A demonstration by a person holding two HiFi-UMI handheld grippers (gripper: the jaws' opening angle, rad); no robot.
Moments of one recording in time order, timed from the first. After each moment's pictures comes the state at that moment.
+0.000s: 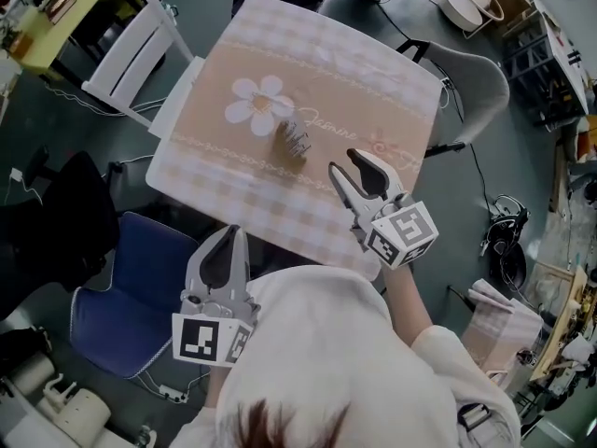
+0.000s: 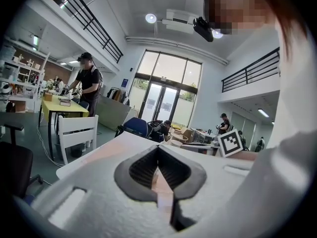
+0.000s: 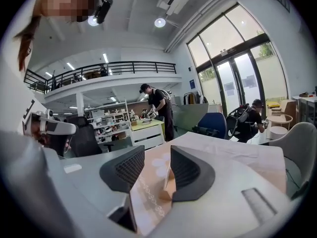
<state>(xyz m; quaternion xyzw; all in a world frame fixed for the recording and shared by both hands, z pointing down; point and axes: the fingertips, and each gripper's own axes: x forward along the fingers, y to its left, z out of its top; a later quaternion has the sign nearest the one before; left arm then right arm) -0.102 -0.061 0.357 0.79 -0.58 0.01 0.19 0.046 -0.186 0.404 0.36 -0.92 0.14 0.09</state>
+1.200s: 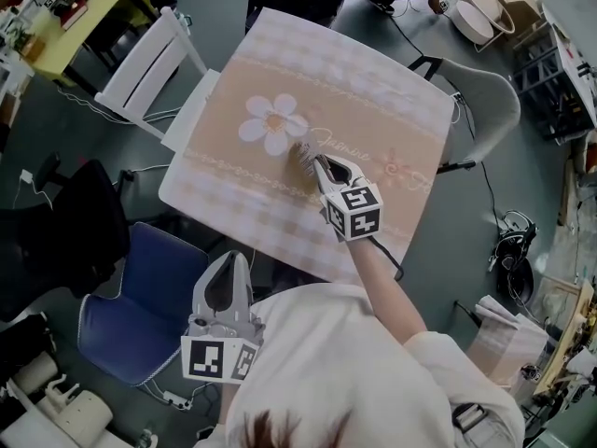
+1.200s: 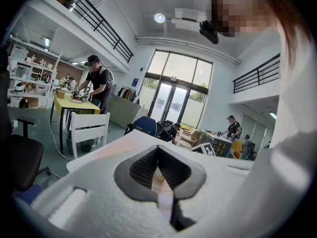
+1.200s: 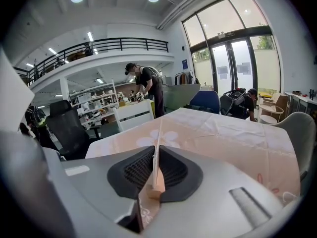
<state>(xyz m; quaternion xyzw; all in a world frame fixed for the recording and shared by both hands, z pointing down) -0.127 -0.057 0.367 0.75 -0.62 0.01 0.22 -0.004 -0.250 0.526 0.40 -0.87 0.19 0.21</state>
